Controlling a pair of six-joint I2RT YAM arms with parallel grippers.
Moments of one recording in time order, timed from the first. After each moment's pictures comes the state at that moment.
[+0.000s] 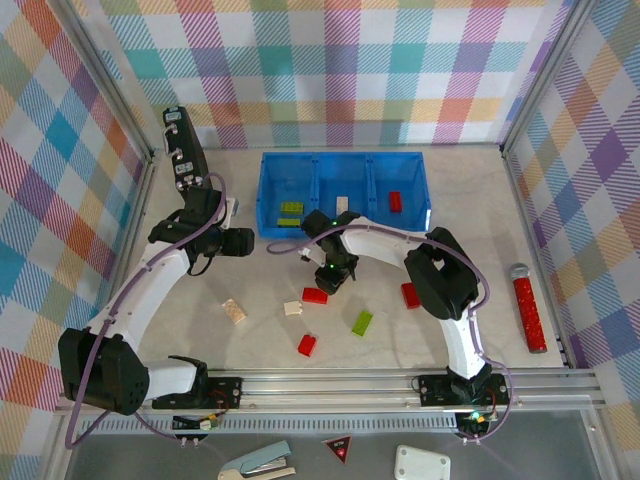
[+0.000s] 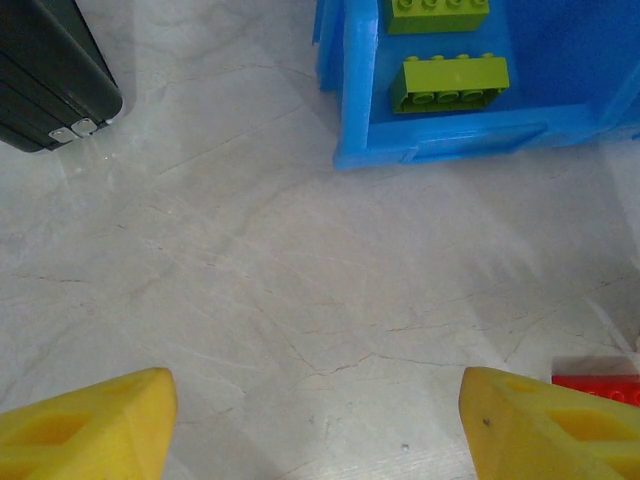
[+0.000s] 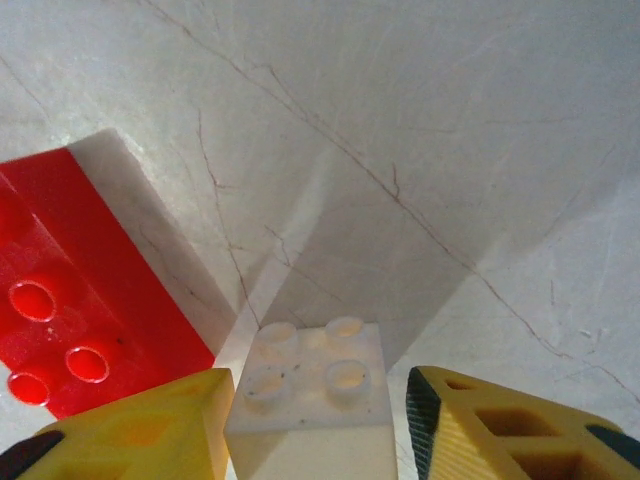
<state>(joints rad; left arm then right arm) -0.22 1.26 1.07 -0.78 0.02 -0.12 0.82 2.05 1.51 -0.96 -0.04 -0.17</state>
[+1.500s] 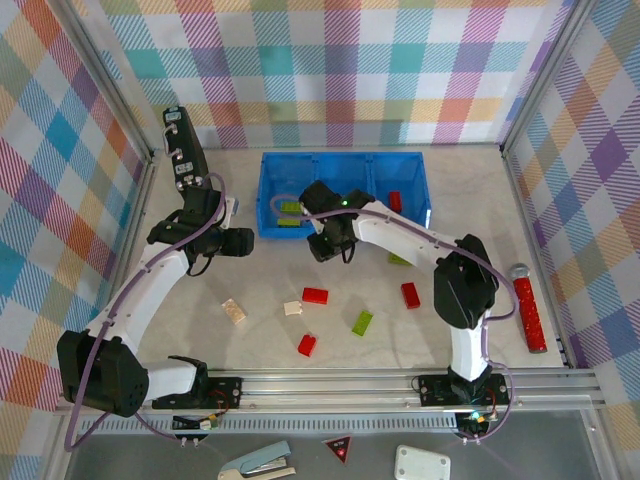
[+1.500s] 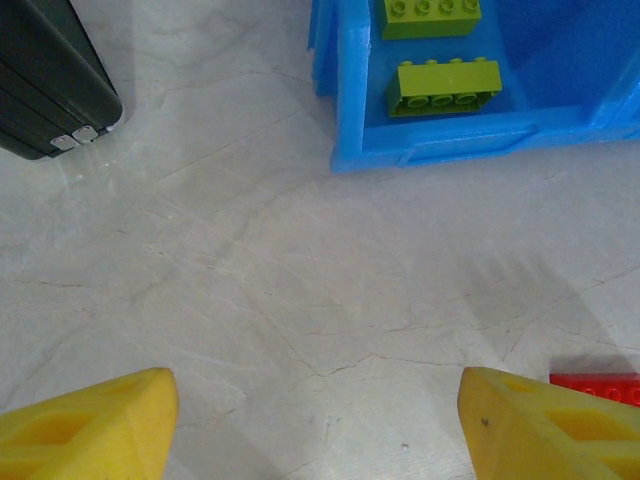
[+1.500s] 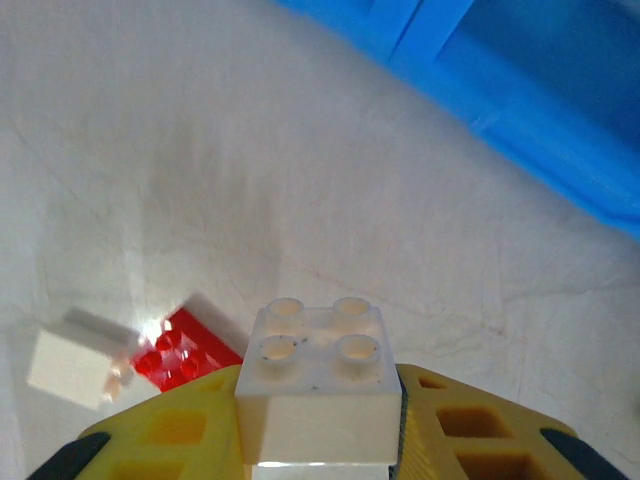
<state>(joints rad) -0.22 1.25 1.07 -0.78 0.02 -0.11 0.80 1.93 1.70 -1.00 0.04 0.23</state>
